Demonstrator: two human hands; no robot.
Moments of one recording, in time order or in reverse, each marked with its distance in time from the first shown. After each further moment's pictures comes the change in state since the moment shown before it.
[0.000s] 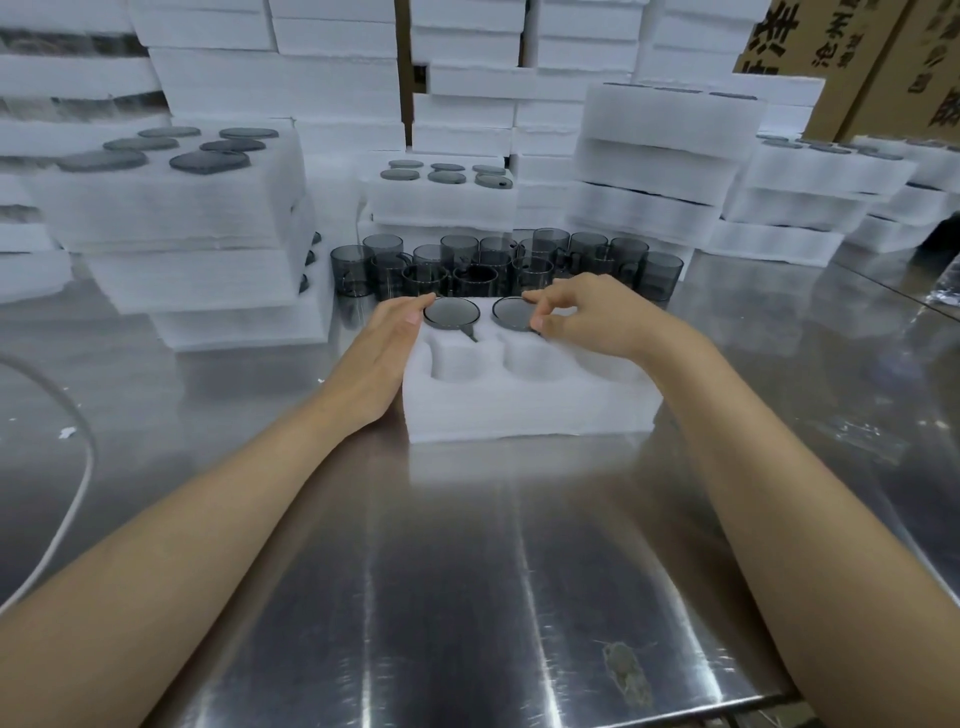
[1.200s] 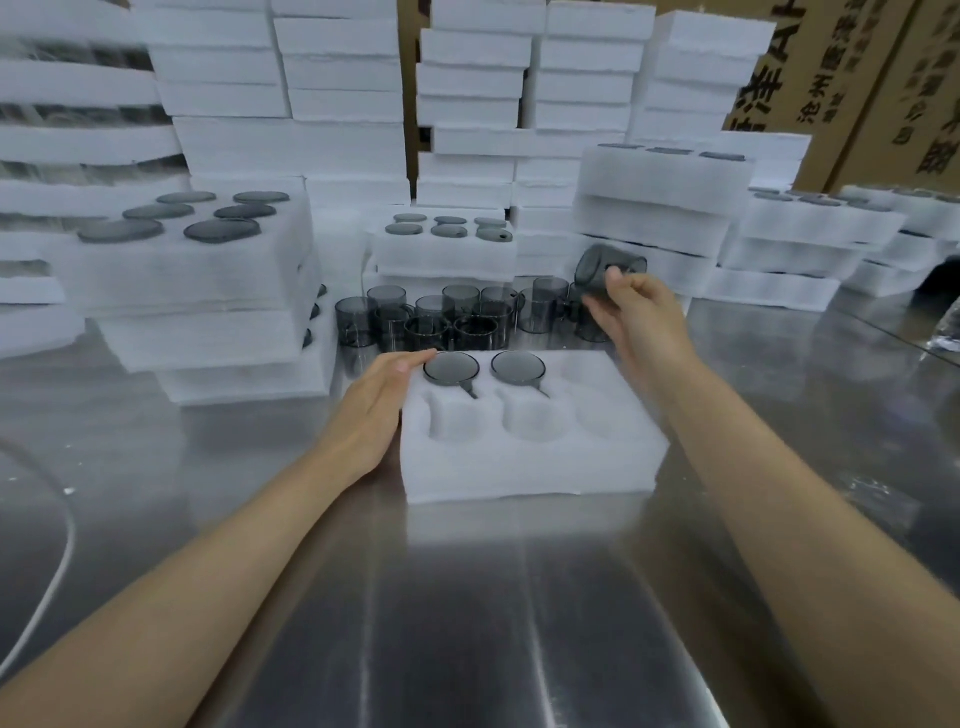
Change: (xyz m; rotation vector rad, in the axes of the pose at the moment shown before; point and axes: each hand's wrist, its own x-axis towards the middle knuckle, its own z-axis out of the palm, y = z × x) left_hand 0.003 0.005 -0.005 -0.063 0.091 -0.036; right_hand 0.027 0.021 -0.013 1.246 0.606 0.175
